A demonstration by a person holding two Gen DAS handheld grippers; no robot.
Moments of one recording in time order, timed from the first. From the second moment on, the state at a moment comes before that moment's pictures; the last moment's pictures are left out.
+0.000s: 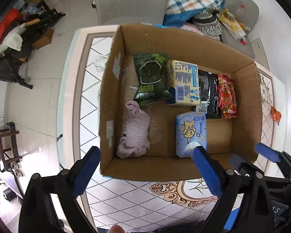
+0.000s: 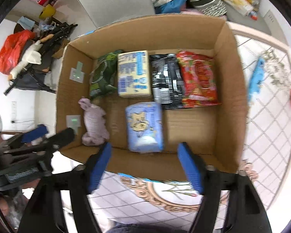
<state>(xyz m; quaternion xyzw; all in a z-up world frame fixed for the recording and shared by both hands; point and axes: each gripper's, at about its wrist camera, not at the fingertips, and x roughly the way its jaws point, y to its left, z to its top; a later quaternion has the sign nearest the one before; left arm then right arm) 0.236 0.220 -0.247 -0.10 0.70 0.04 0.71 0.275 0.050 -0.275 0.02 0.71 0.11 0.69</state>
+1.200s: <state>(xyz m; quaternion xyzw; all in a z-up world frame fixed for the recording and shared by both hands) 0.193 0.087 -0.135 -0.03 0.58 0.02 0.81 0.191 -0.087 -0.165 0.07 0.62 0.08 0.78</state>
